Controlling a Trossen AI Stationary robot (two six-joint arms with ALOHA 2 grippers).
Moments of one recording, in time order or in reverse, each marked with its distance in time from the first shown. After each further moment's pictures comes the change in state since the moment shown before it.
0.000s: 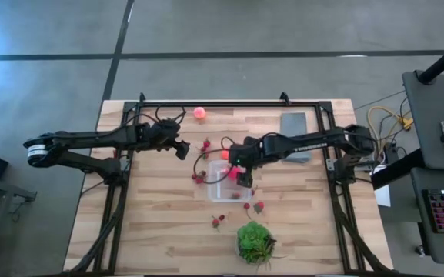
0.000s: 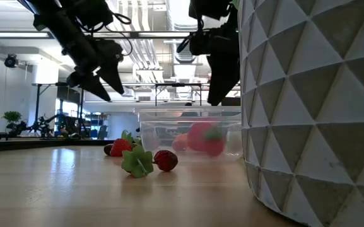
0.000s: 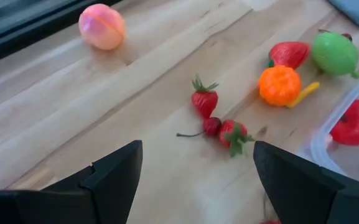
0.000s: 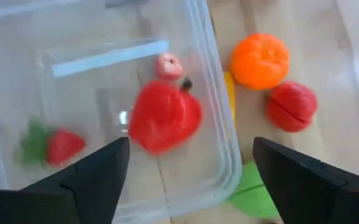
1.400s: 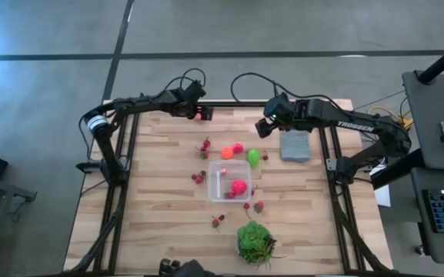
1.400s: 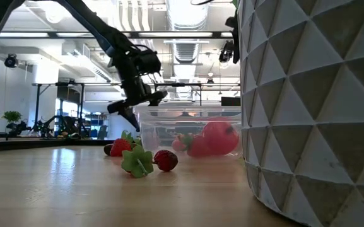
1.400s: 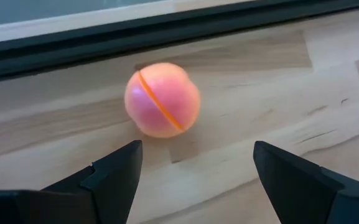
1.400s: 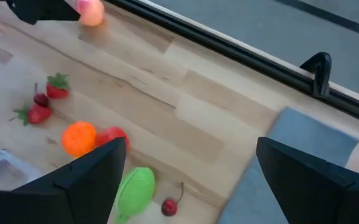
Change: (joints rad) left arm 0.386 0.704 0.531 -0.039 0.150 -0.130; right arm -0.284 -0.374 -0.005 -0.234 0.248 0.510
